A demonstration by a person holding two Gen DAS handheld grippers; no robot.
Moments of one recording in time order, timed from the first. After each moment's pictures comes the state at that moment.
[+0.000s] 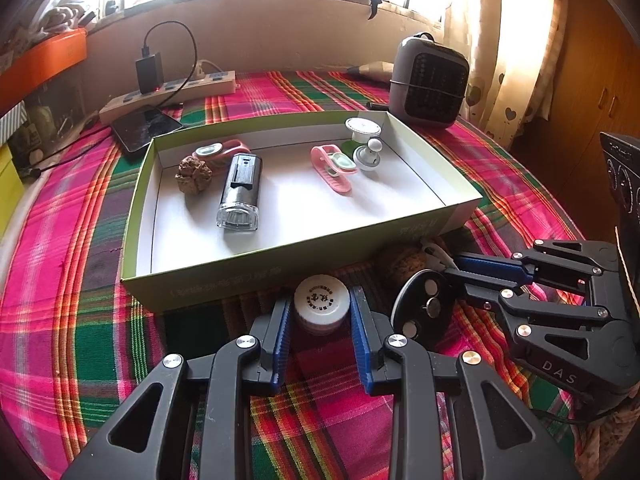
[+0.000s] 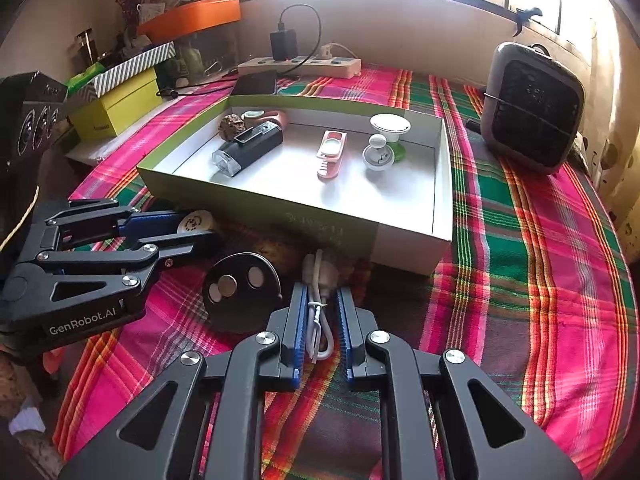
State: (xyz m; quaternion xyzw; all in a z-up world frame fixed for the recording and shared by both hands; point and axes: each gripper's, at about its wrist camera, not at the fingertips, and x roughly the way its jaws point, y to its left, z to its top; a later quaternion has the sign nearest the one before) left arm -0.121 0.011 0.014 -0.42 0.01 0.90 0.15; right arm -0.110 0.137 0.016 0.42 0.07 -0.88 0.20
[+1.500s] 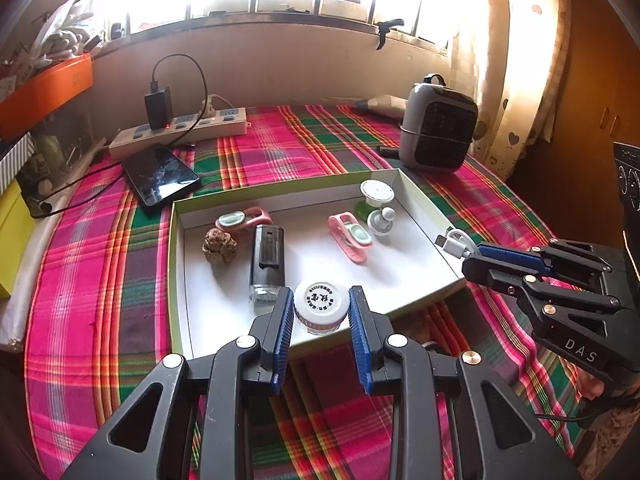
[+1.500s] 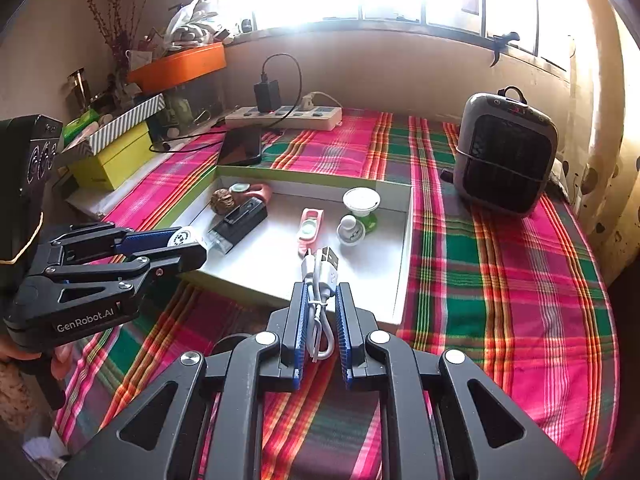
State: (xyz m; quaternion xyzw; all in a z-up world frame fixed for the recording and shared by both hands) left arm -0.147 -0.003 0.053 -0.39 0.00 0.91 0.14; right arm -0.131 0.149 0.064 0.38 0.04 -0.91 0.19
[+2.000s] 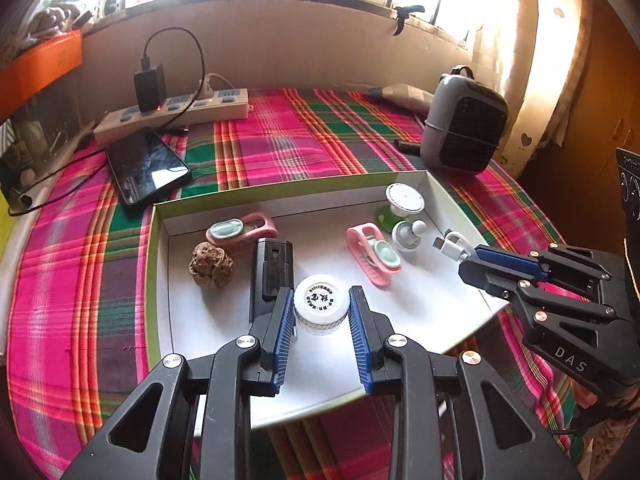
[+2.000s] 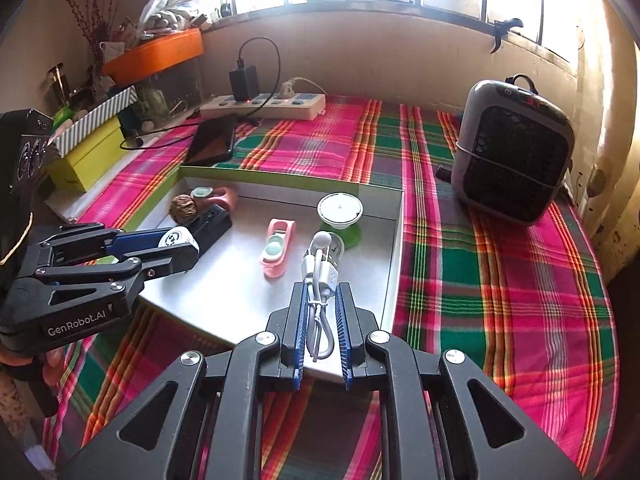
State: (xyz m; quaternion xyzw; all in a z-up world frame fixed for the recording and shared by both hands) left arm -0.194 -0.003 0.034 -0.42 -0.02 0.90 0.14; right arm -0.178 0.147 0.047 0.41 0.05 -0.90 0.17
